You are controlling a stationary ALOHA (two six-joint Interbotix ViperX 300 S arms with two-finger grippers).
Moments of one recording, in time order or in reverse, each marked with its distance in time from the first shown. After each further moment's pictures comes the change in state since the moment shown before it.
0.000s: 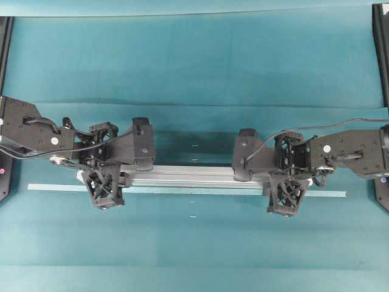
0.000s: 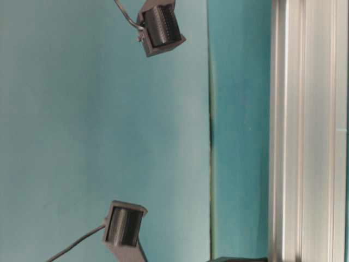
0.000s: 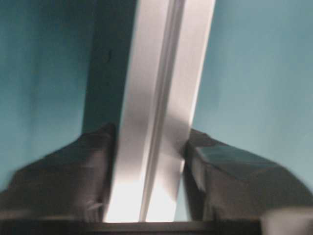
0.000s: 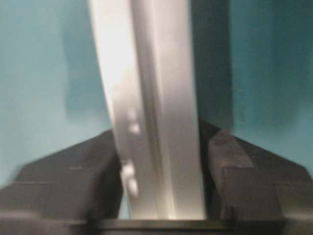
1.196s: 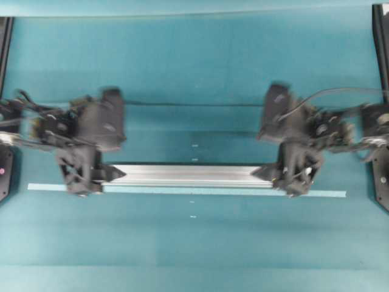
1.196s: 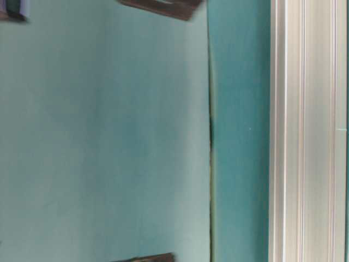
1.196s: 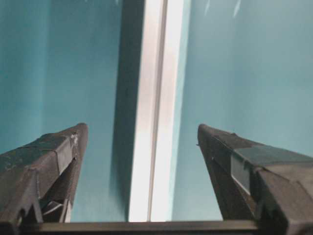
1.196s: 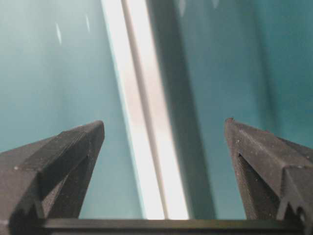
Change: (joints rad) left arm 0.011 -0.370 -0.046 -0.002 0.166 0.169; right arm -0.077 -0.393 -0.023 -0.008 -0.025 0.011
